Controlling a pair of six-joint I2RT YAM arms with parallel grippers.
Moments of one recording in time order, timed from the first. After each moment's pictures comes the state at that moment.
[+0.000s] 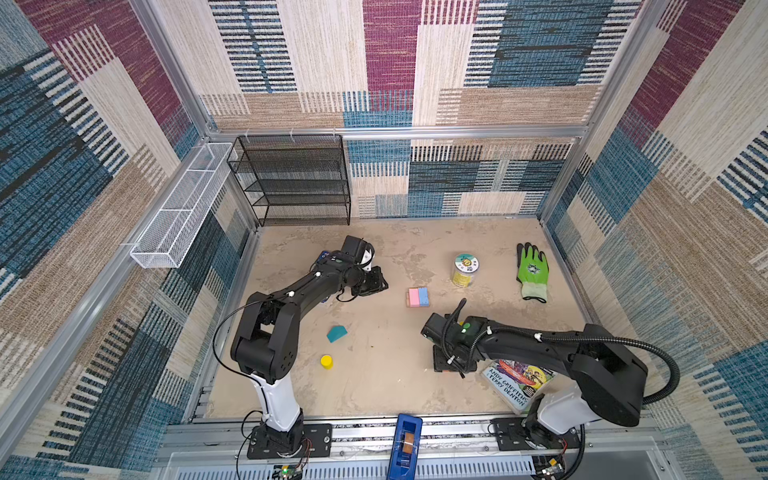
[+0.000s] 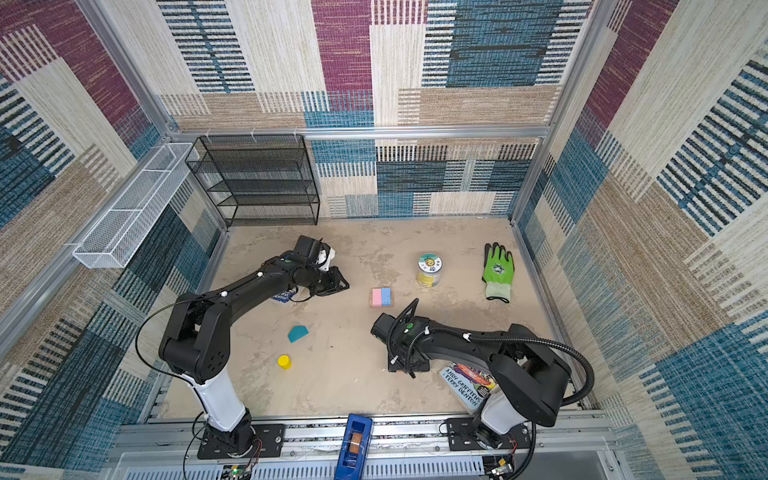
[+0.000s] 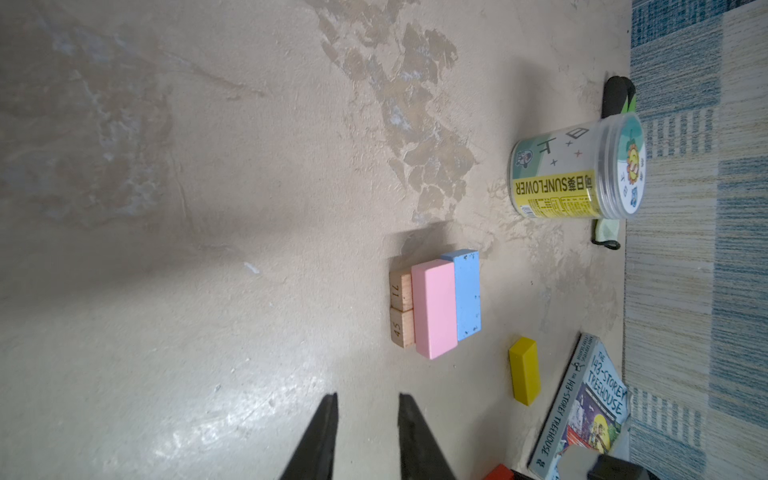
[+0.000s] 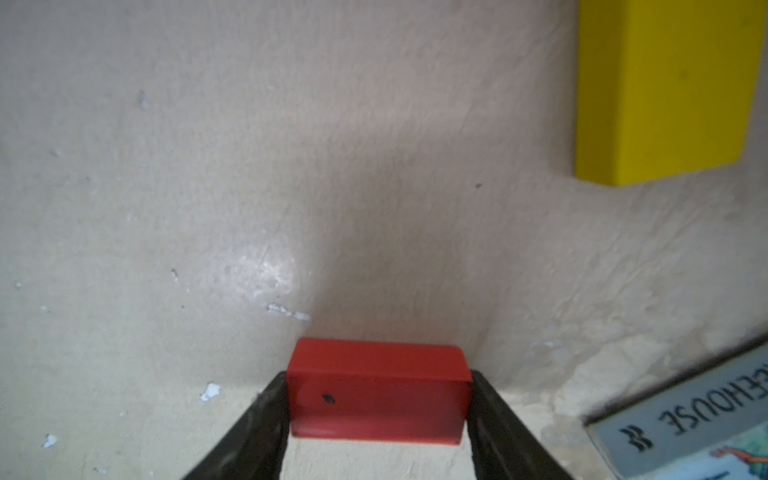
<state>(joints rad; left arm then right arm) -0.40 1.82 1.30 -0.49 0.40 -0.51 0.92 1.51 0.83 -0.78 0.11 0.92</state>
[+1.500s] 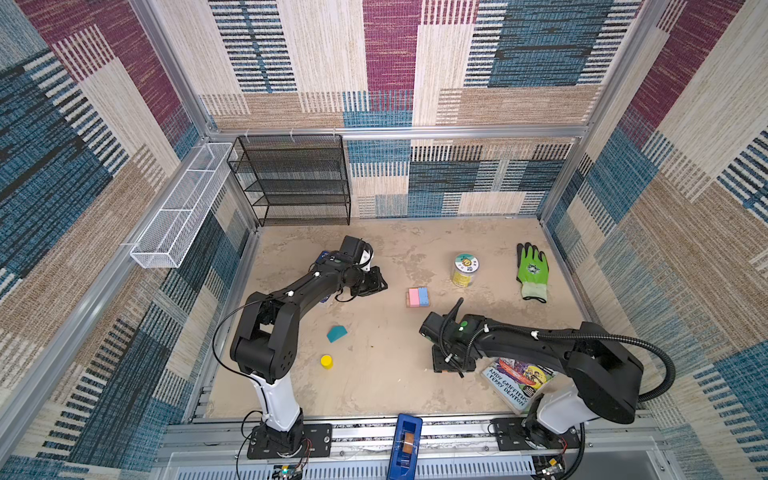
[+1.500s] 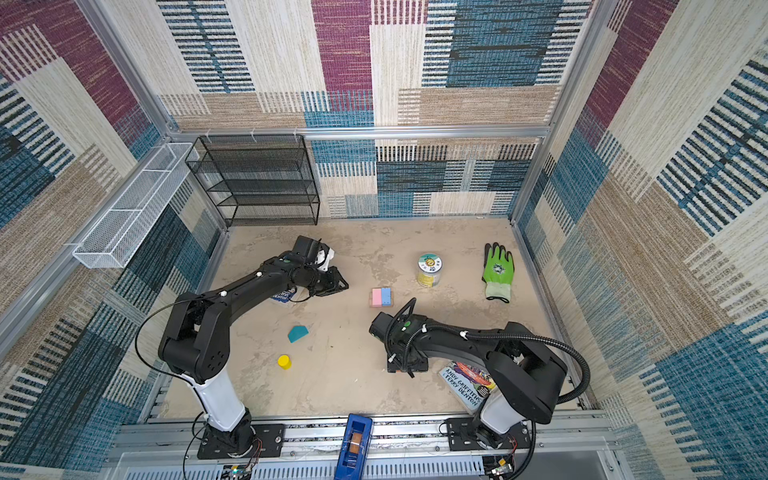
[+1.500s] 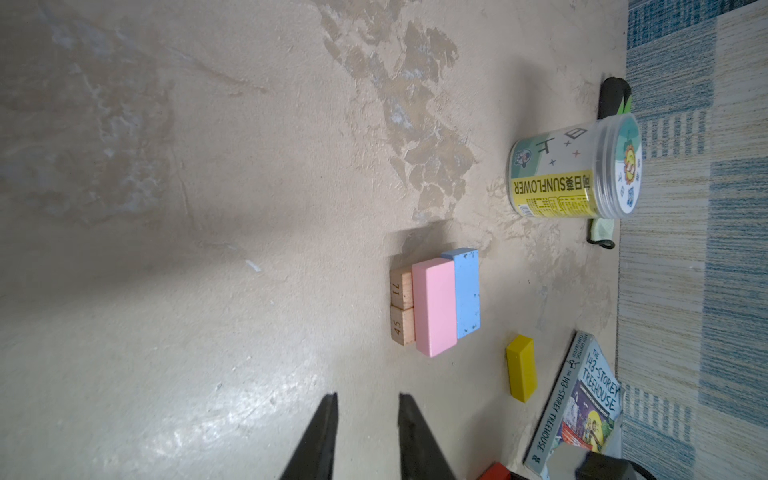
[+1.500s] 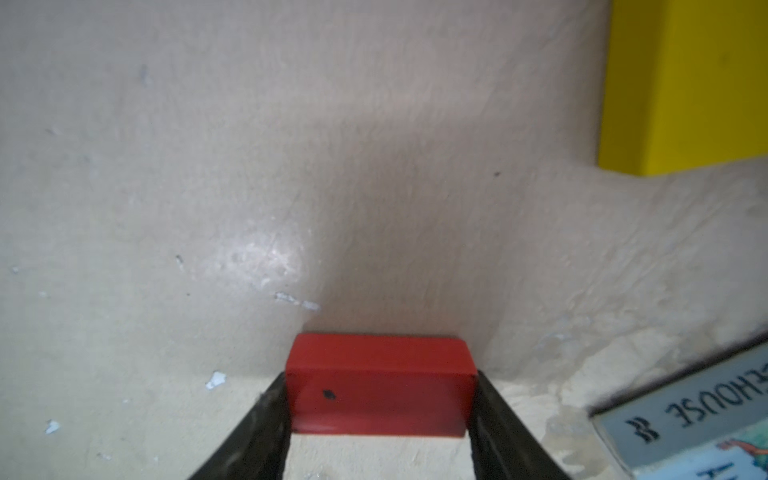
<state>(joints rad) -0.39 1.82 1.29 -0.48 0.42 -0.51 0.92 1.53 0.87 -0.81 0.09 0.91</state>
